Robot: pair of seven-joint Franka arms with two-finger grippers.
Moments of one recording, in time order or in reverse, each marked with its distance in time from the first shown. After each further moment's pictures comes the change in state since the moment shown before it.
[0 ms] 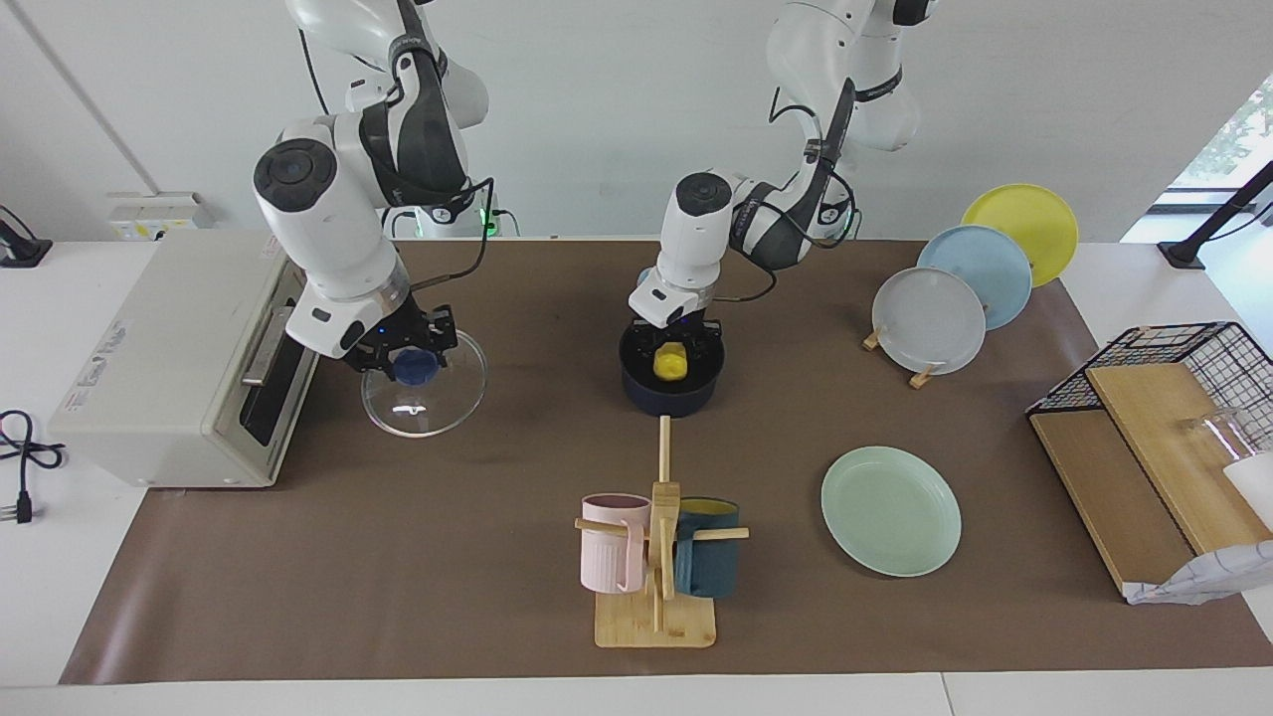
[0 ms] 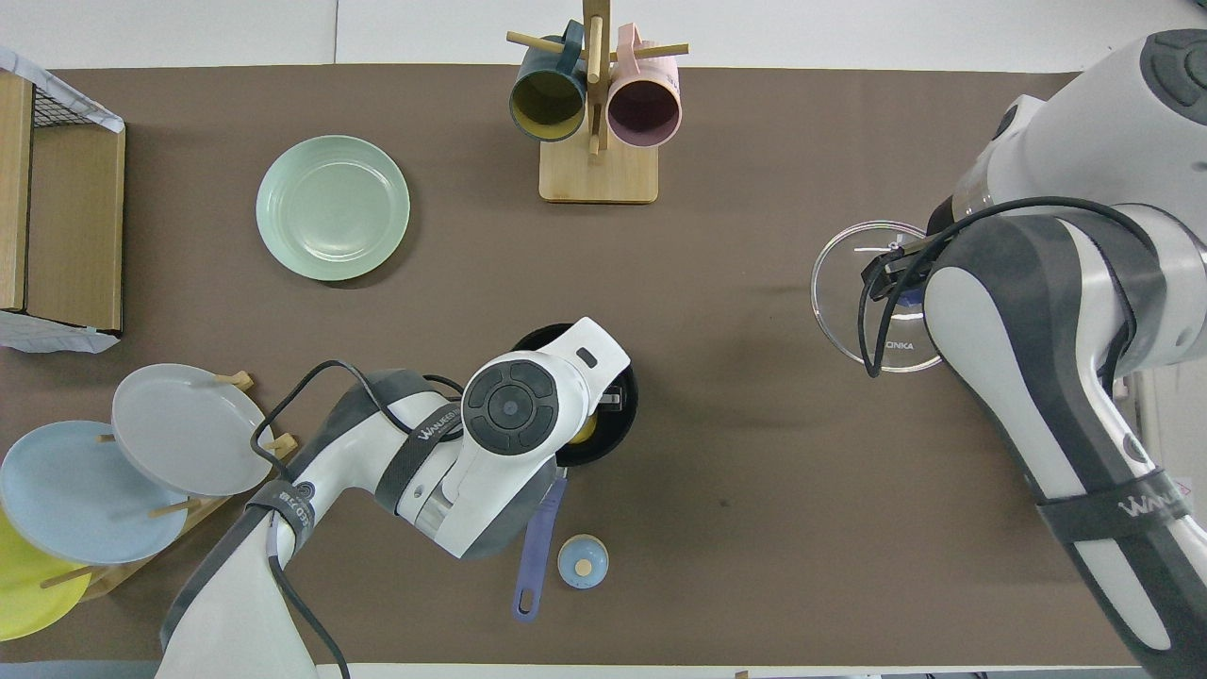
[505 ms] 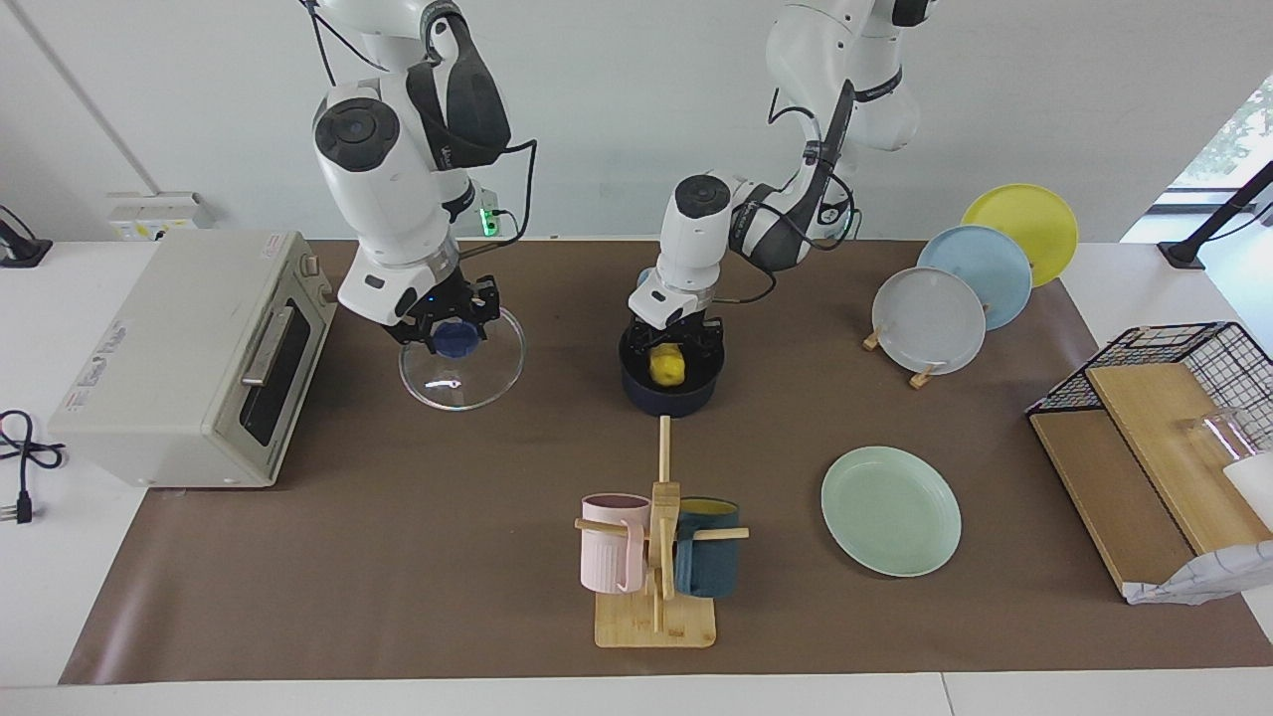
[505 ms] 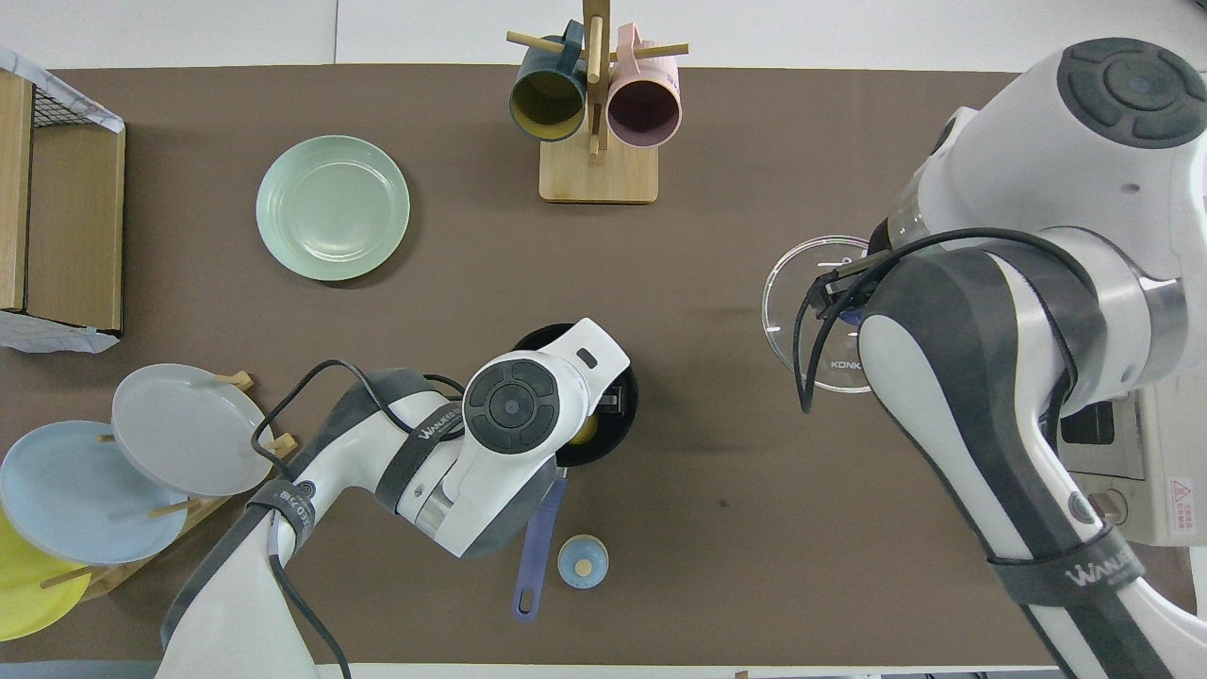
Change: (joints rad) left arm 0.000 -0.002 0.003 0.004 0.003 -0.019 0.012; right arm 0.083 -0.012 0.026 0.008 0.002 -0.019 0.095
